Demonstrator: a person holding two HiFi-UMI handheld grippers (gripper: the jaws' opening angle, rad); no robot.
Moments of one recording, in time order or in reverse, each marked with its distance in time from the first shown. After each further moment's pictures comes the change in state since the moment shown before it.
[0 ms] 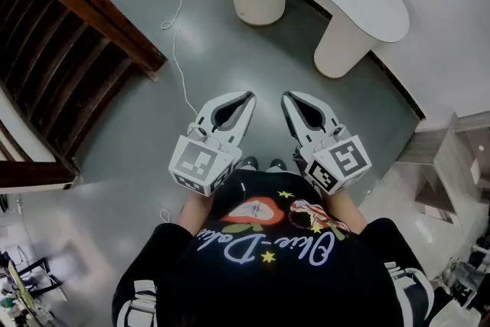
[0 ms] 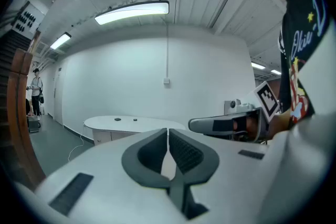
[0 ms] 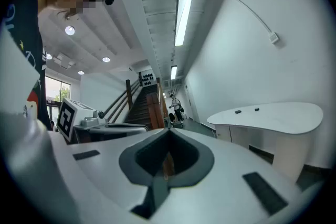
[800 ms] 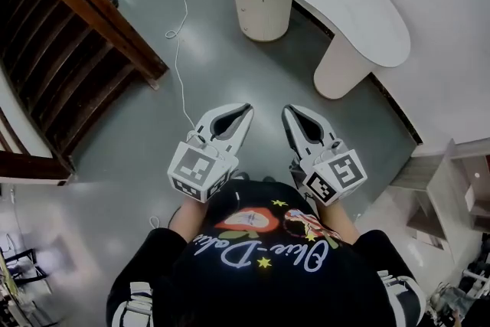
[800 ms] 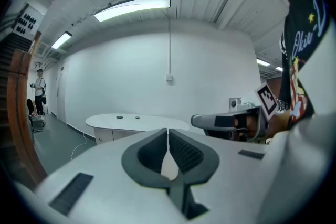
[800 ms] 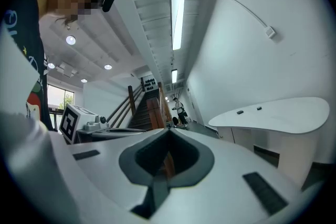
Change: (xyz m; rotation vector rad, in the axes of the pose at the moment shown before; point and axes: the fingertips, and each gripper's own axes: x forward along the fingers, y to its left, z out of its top) left arm 0.044 -0.001 -0.002 -0.002 0.033 0.040; right arm -0.004 -0.049 0.008 0.049 -0.051 0.052
